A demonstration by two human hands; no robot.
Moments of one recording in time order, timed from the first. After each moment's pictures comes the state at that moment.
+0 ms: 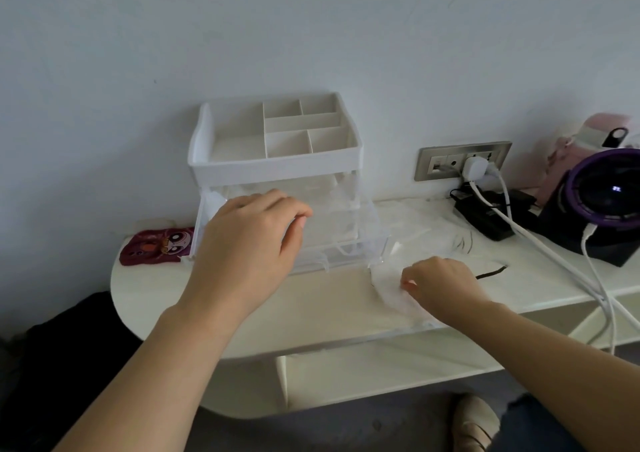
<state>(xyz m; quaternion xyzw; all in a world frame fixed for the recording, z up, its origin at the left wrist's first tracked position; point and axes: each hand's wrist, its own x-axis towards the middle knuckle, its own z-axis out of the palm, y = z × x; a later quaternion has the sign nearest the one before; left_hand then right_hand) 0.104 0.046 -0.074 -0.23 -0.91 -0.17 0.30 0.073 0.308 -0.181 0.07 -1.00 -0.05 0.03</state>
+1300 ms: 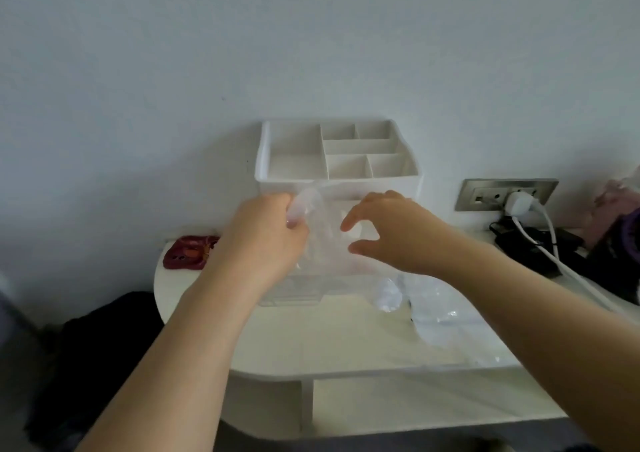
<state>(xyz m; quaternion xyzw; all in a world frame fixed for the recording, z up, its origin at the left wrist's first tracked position) 0.075 -0.002 -0.056 -0.02 -0.94 -0.29 0.16 0.054 0.182 -0.050 0.22 -0.97 0.11 0.07</state>
